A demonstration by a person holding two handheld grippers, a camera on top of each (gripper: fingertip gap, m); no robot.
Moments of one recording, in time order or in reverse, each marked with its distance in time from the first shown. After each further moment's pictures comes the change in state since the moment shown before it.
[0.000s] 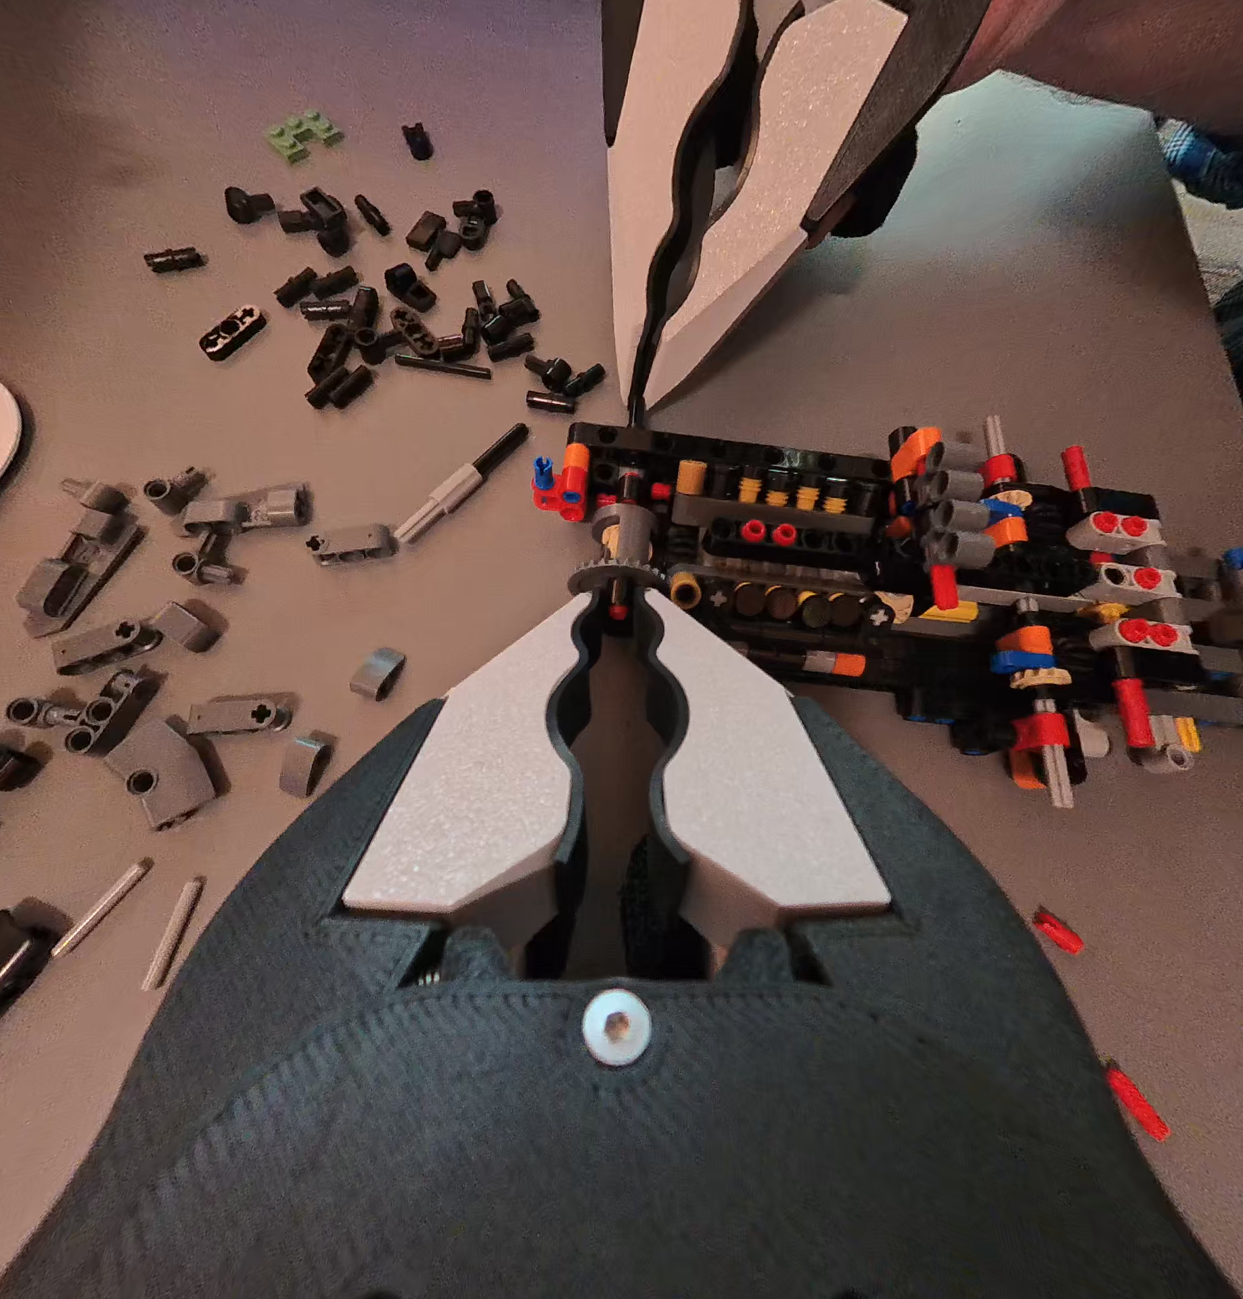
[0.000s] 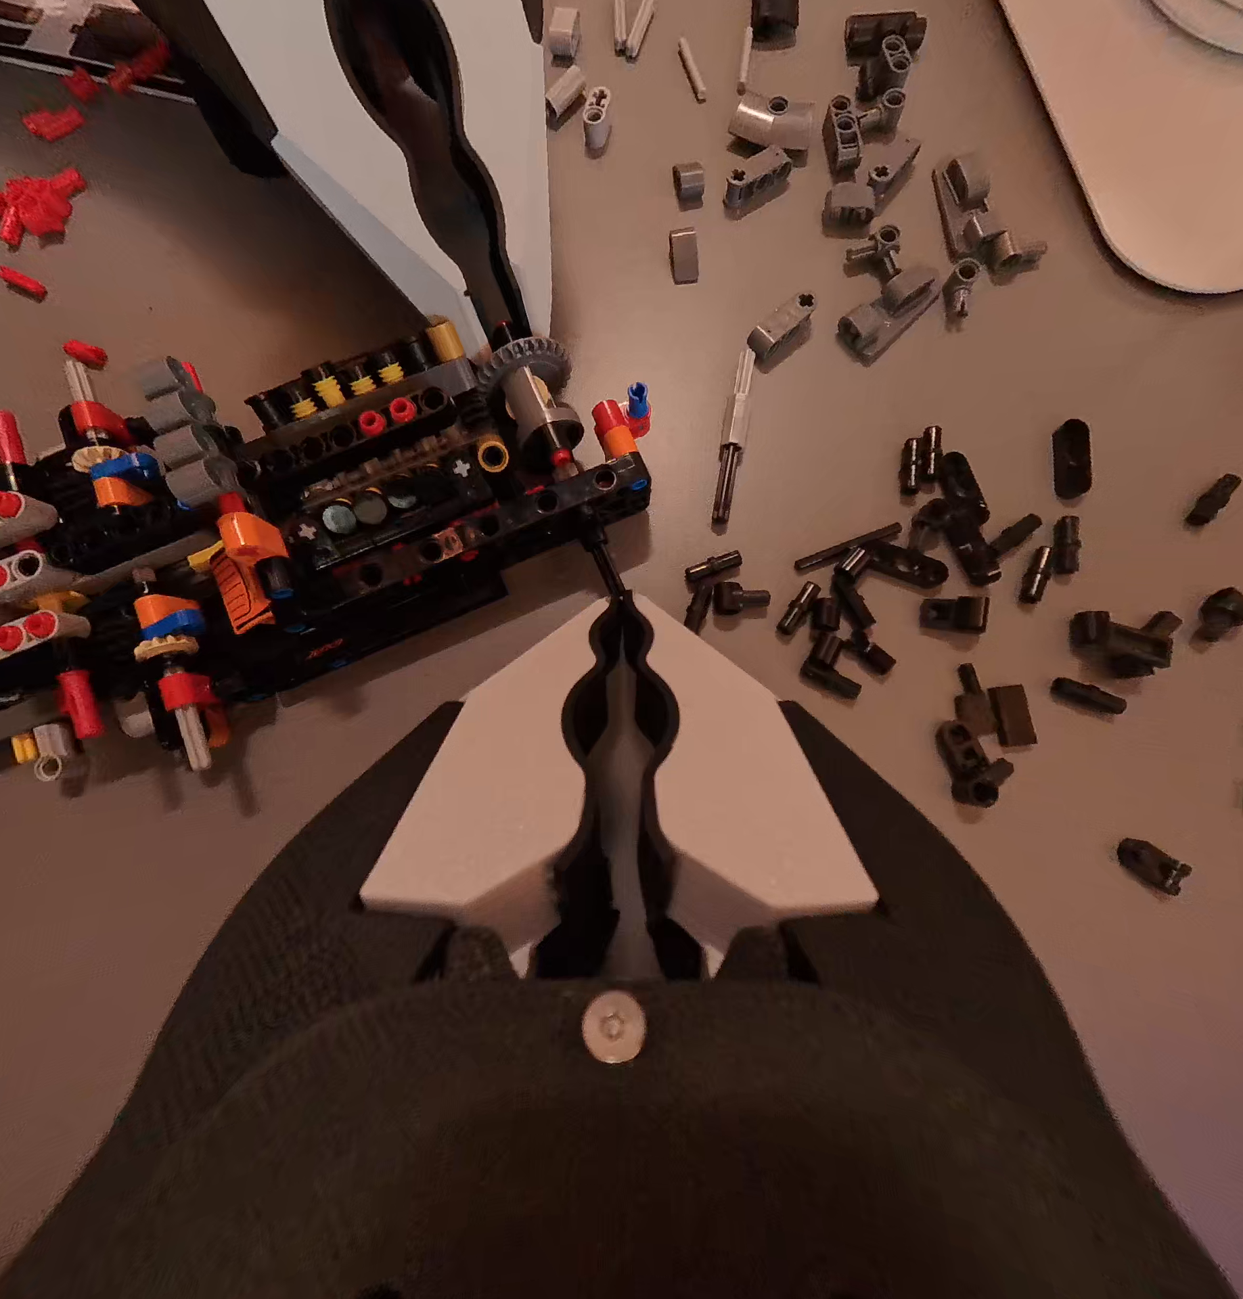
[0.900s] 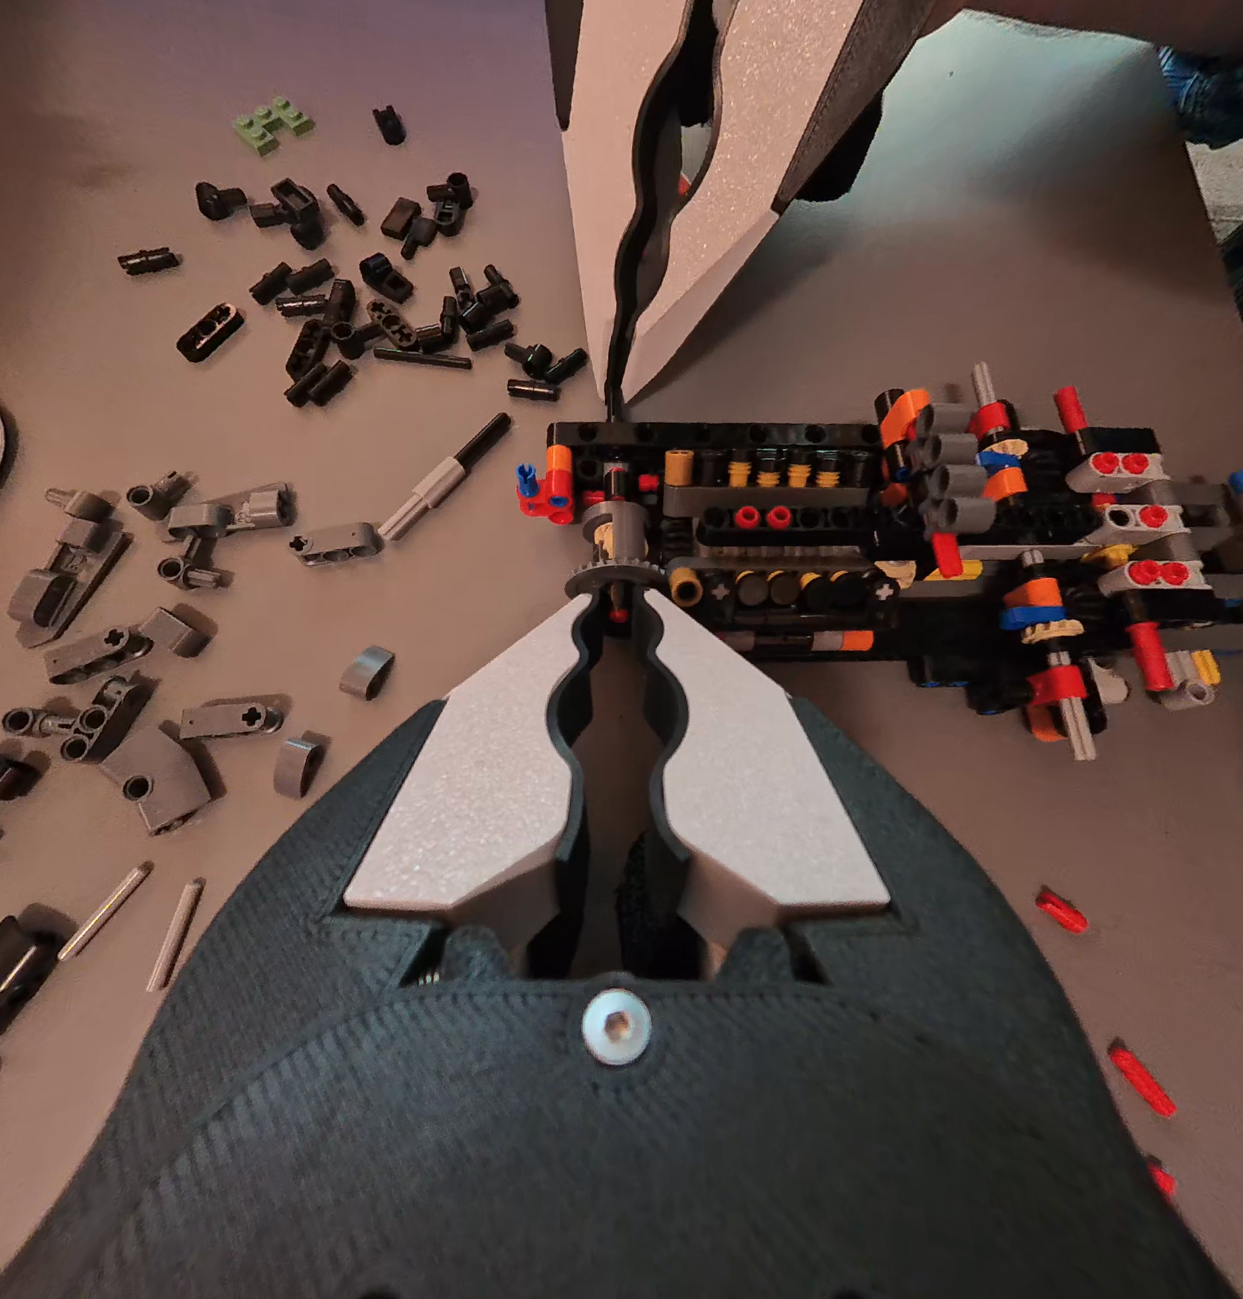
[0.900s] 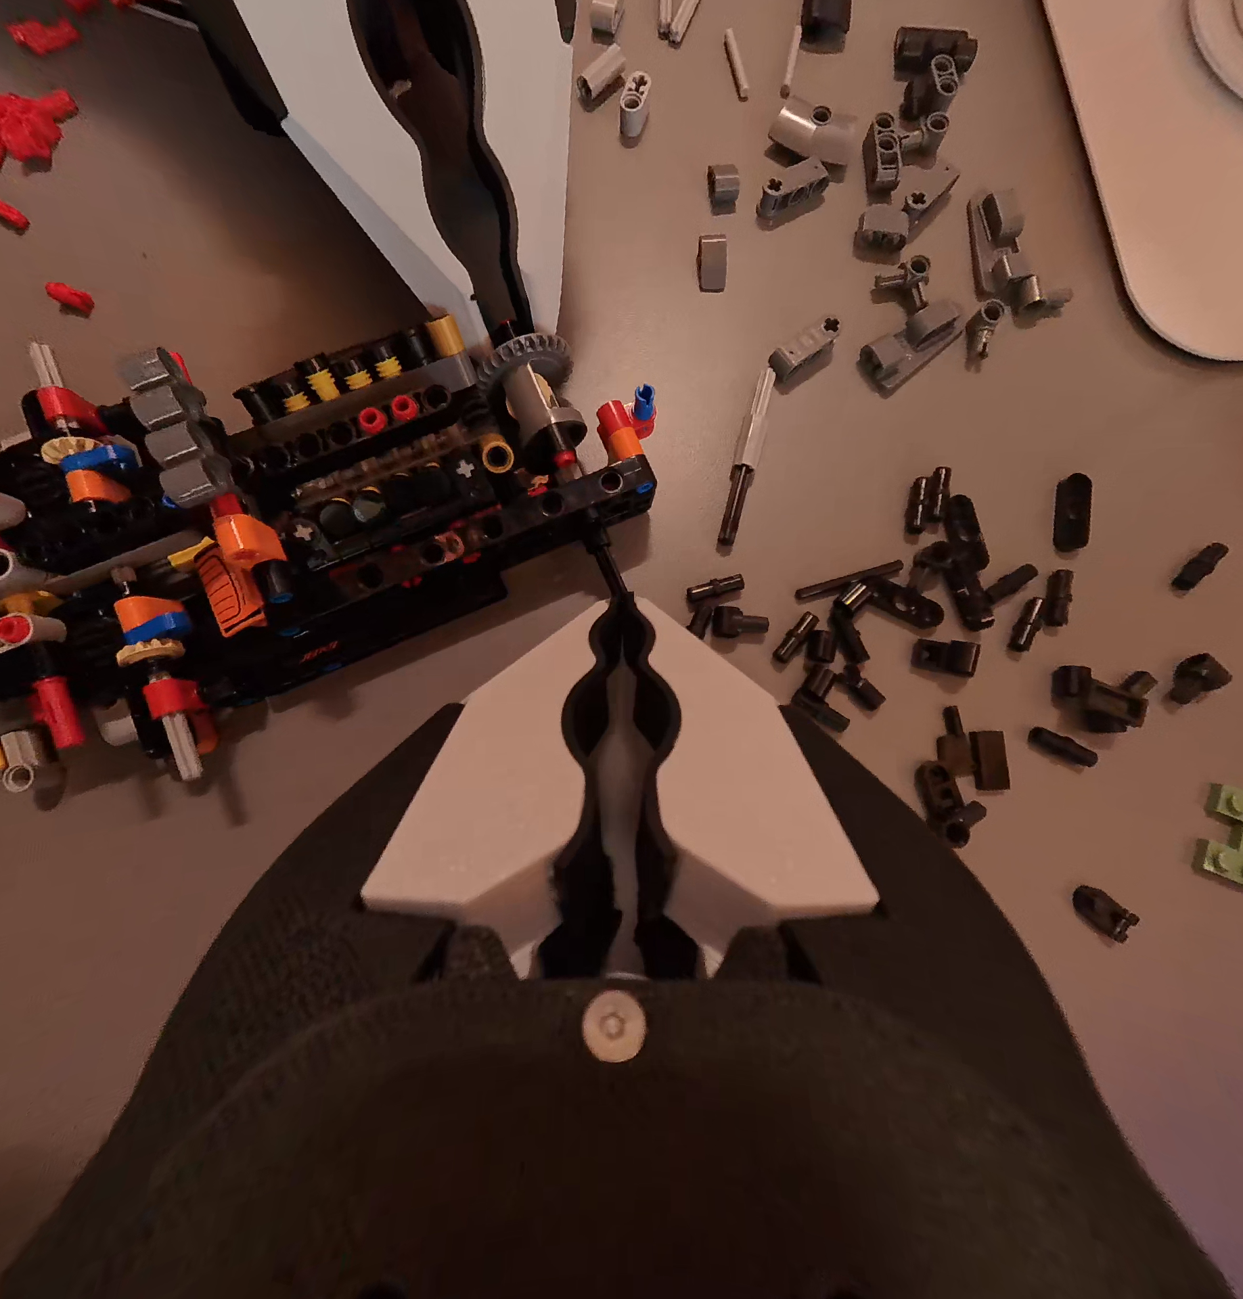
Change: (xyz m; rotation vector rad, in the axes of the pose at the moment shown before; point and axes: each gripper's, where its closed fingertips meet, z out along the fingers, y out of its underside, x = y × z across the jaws) left arm 0.004 0.004 0.000 -0.025 0.002 0.039; right arm -0.001 -0.003 0.003 -0.039 -0.012 -0.091
